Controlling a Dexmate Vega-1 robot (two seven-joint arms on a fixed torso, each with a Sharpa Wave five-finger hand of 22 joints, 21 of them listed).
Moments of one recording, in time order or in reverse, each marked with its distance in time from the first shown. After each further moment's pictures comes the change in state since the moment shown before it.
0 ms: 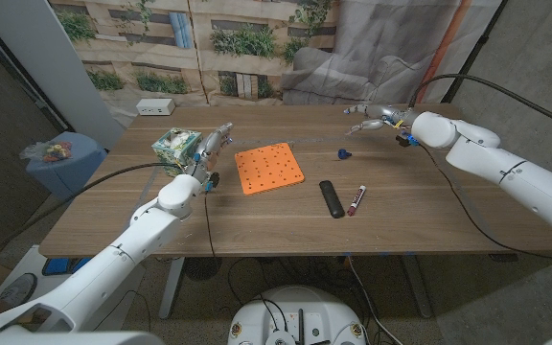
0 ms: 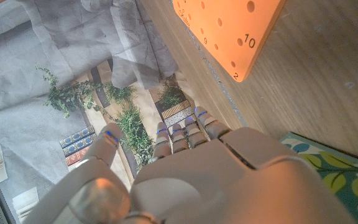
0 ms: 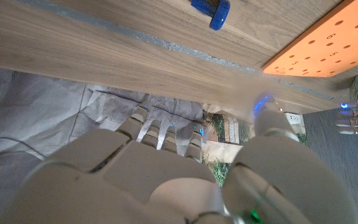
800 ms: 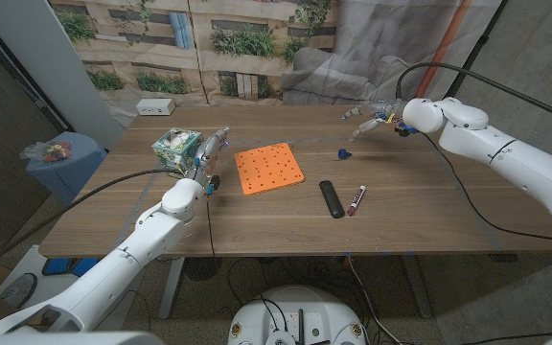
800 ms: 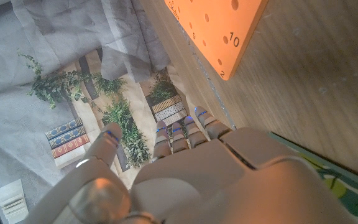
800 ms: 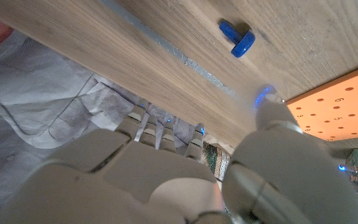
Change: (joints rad) left arm 0.000 -0.035 0.001 0.044 -0.004 -0.018 0.039; left_hand 0.000 0.000 0.008 0.000 0.000 0.012 0.005 0.000 0.000 0.007 0.000 0.000 0.000 0.012 -0.002 -0.001 0.000 0.011 0.000 0.000 0.000; right arm 0.148 0.030 -0.116 0.032 -0.260 0.002 0.170; right_hand 0.079 -0.029 0.001 0.007 -0.005 0.005 -0.005 0.022 0.018 0.065 0.101 0.046 0.022 0.029 0.064 0.023 0.010 -0.020 -0.006 -0.009 0.000
